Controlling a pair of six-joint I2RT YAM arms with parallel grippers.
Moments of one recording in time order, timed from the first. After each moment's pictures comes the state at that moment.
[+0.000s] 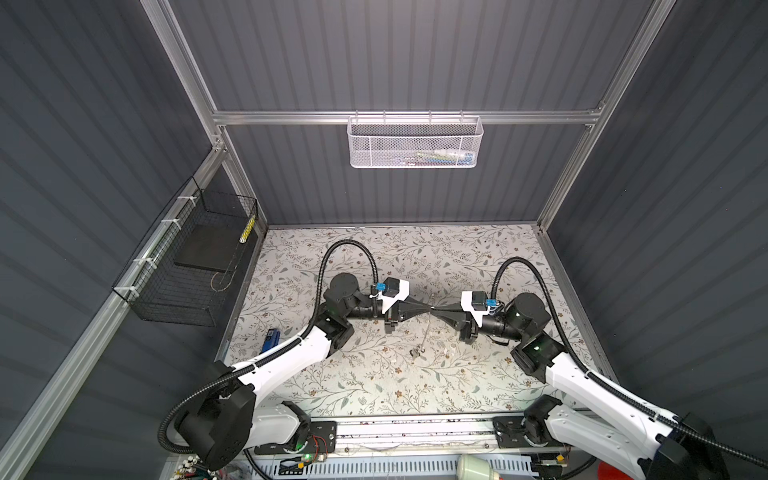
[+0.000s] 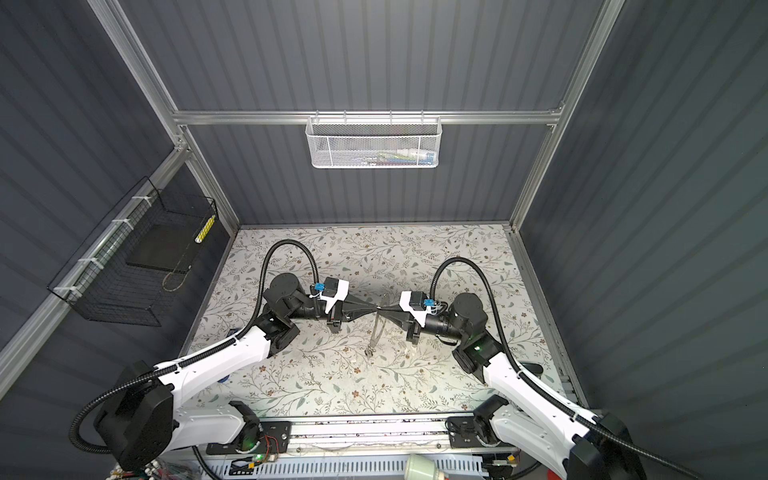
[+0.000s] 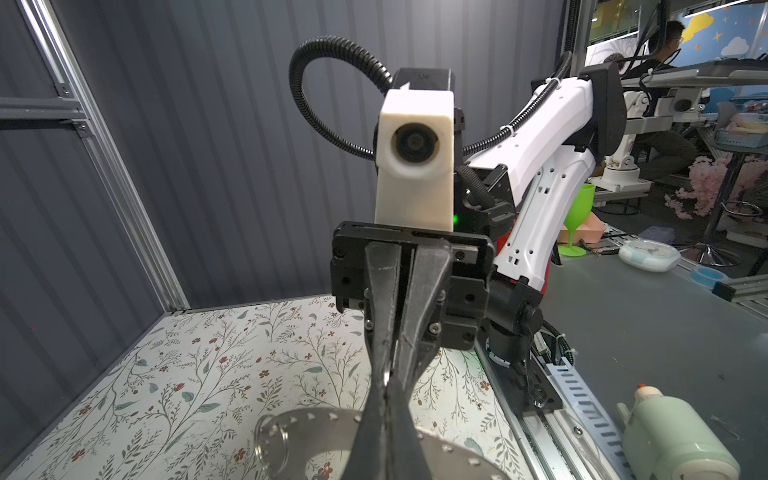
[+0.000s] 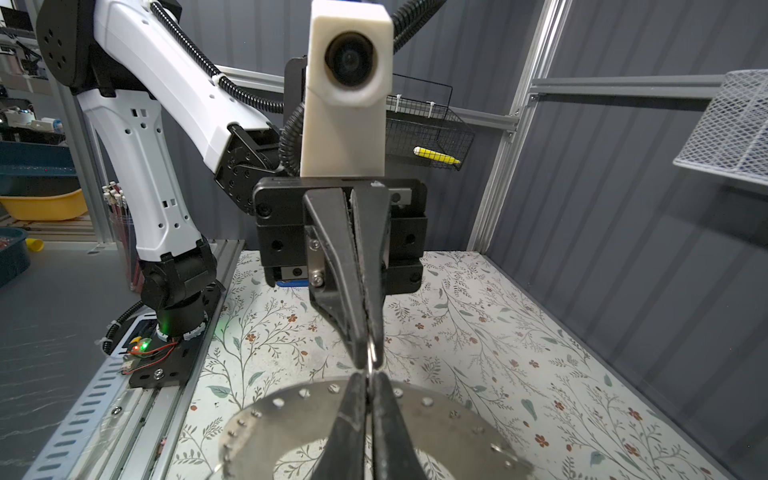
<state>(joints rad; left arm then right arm) -0.68 1.29 0.75 0.63 1.00 0.06 0.55 0.94 0.51 0.48 -0.81 -0.14</state>
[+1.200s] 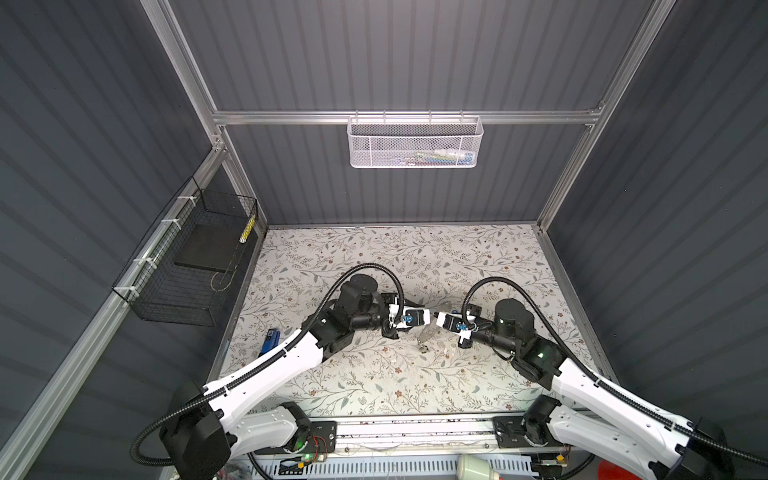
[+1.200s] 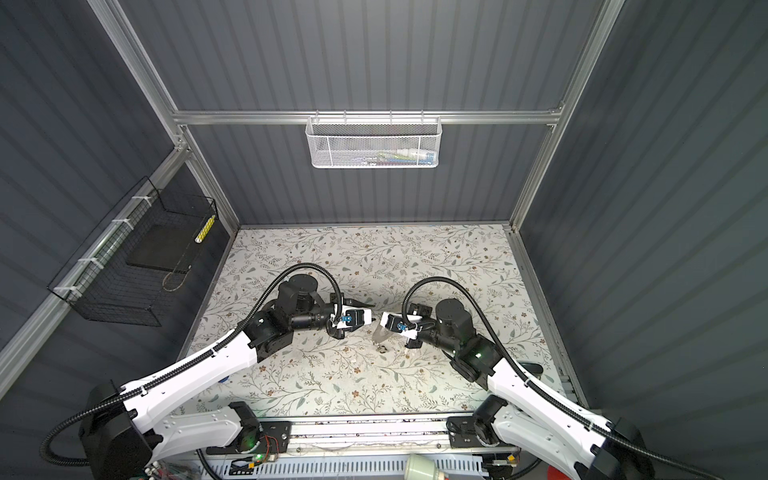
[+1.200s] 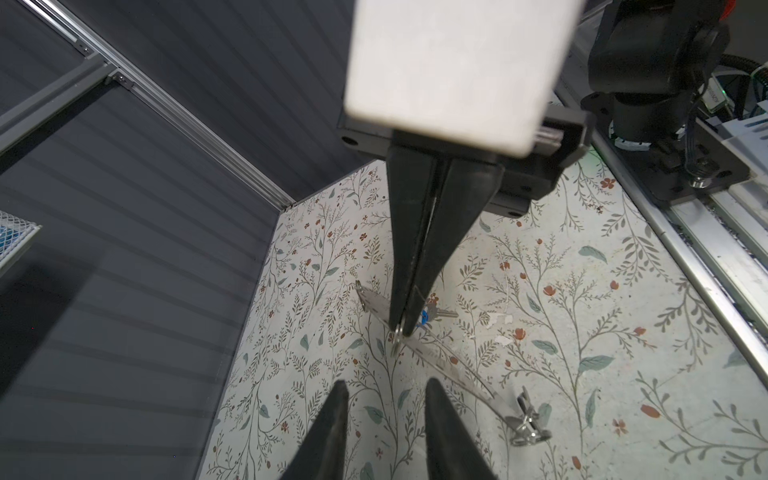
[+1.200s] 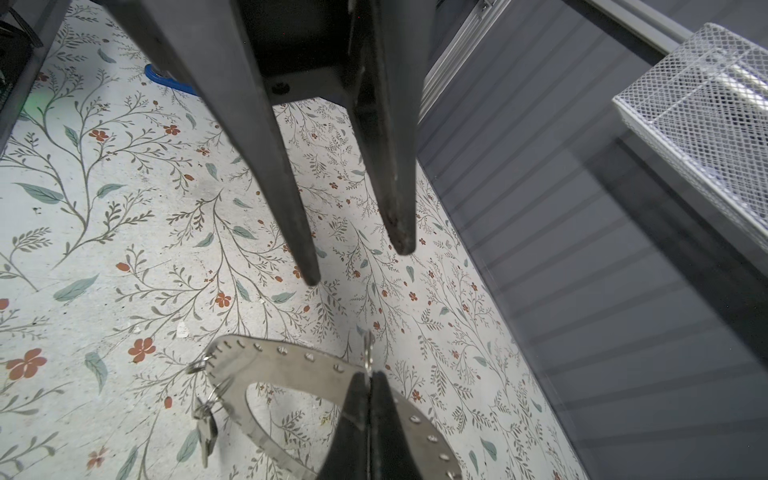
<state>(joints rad) -0.81 1.18 0.89 -0.11 0.48 0.84 0.69 0.87 0.56 0.02 -0.30 -0.70</state>
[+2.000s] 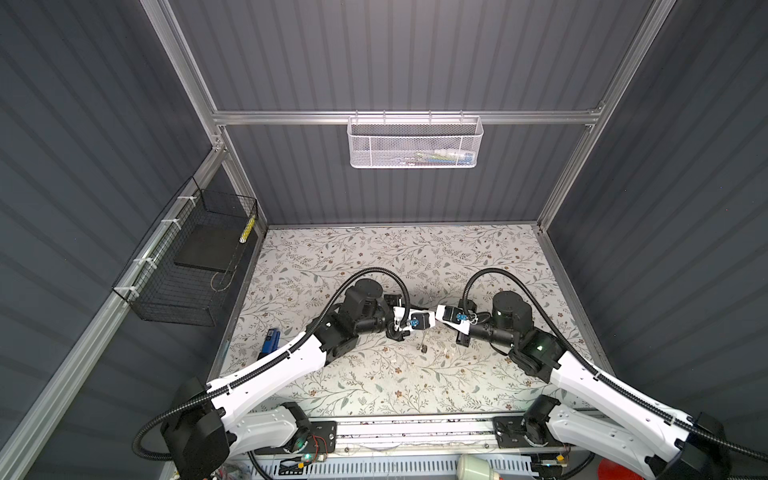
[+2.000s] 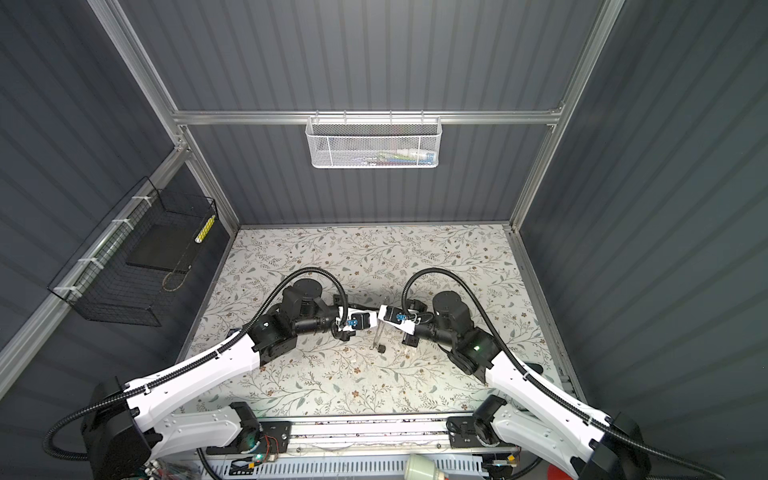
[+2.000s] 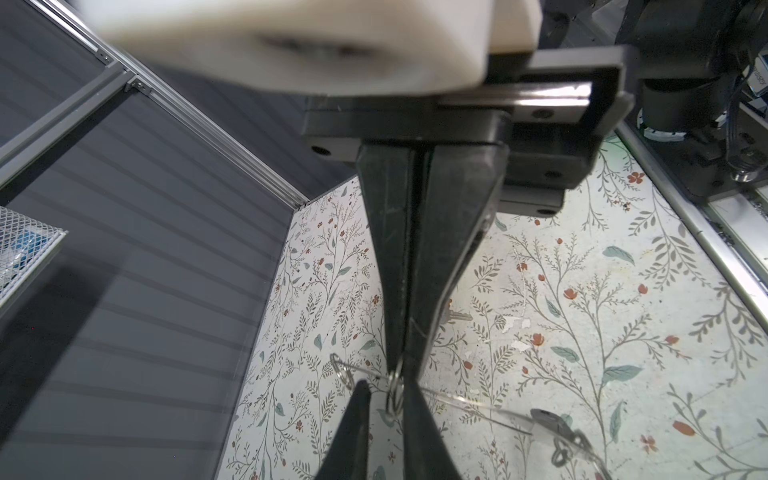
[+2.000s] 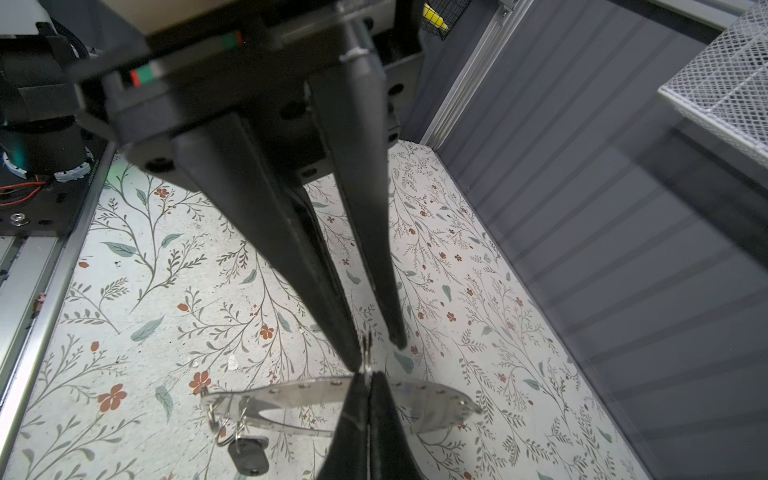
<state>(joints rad) -0.86 1.19 0.87 -0.06 0.39 0.85 0.69 0.92 0.64 -0.03 -0.40 -0.58</state>
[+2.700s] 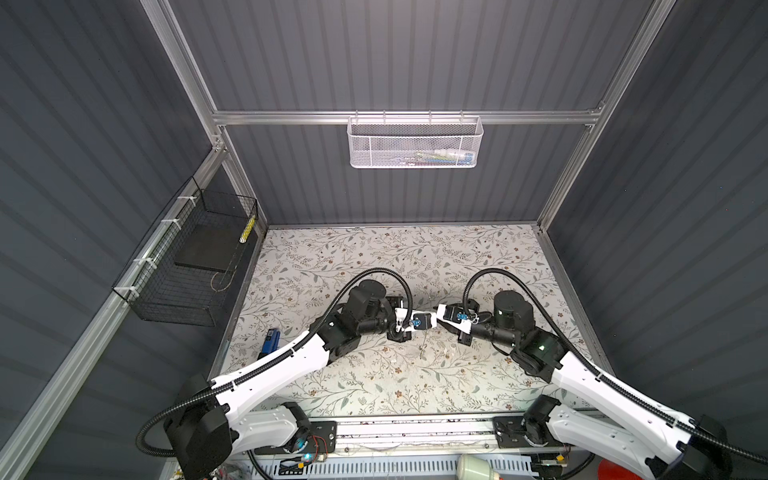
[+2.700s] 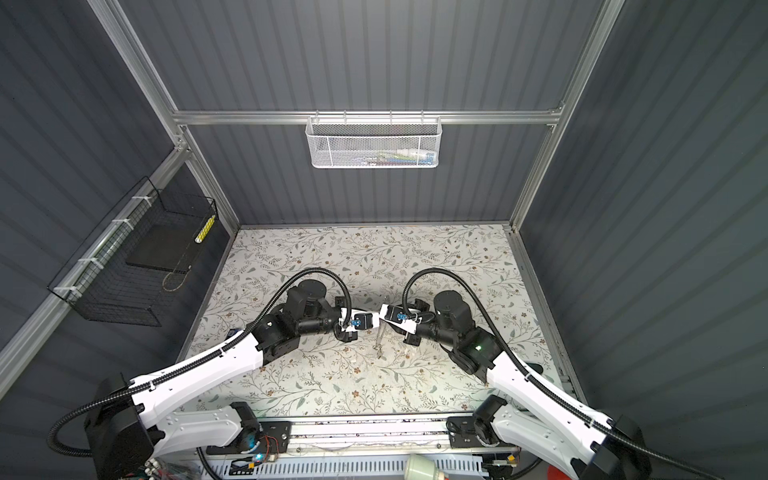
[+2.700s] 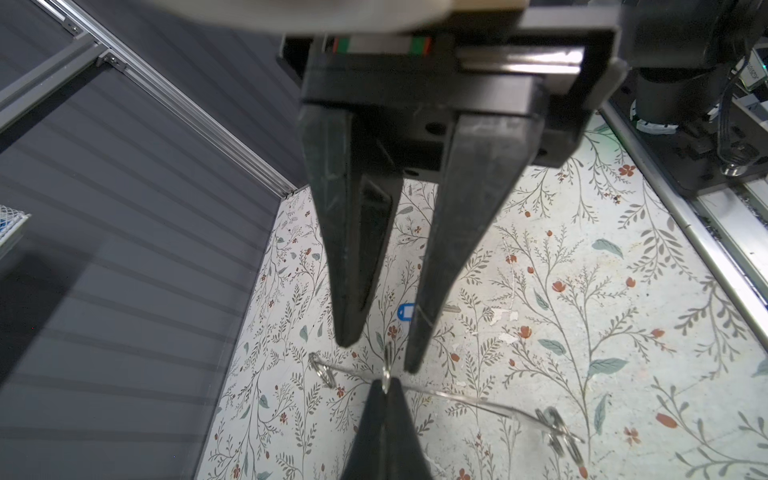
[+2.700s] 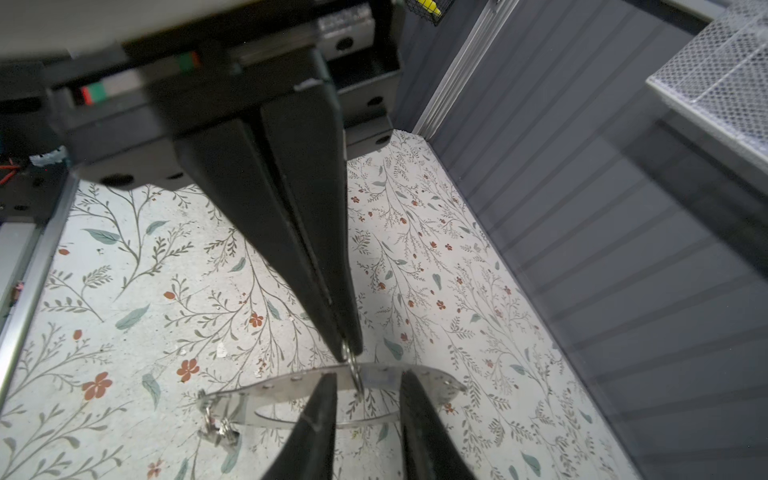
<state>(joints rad) -0.87 1.20 0.86 -0.07 0.38 0.83 0.67 0.89 0.64 -0.07 -0.37 -0.60</state>
